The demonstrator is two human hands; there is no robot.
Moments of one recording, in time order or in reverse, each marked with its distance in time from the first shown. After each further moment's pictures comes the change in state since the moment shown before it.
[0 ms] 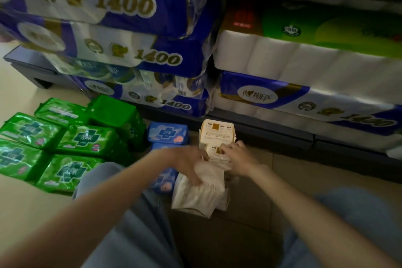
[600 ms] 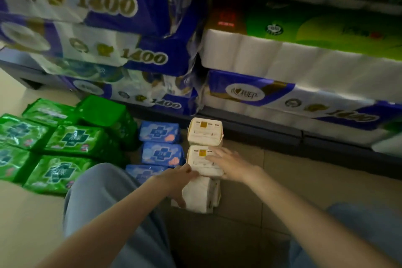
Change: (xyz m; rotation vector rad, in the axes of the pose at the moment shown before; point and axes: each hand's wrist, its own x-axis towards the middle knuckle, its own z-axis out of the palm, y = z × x) left_hand 0.015 0.003 0.072 0.277 0.039 -0.083; right_hand -0.023 0.004 0.002 -0.150 -0.114 -0.184
